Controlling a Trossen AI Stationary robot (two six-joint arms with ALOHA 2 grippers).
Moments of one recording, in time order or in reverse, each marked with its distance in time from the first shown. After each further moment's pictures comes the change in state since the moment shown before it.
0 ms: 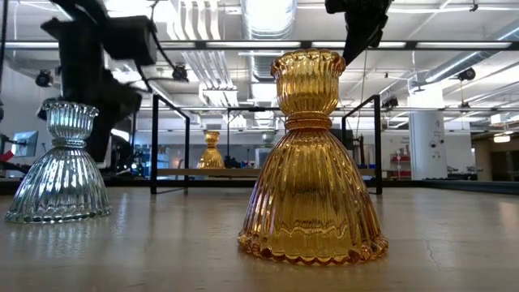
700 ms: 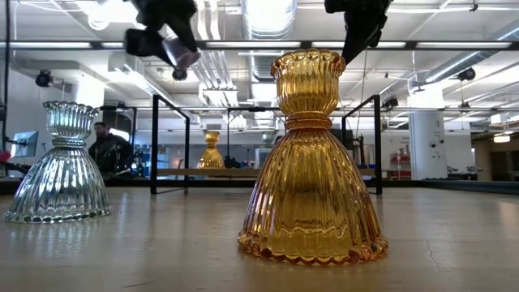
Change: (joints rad) left arm 0.053 0.038 0.572 -0.042 -0.053 0.233; right arm 0.000 0.000 -0.002 0.010 -0.001 -0.013
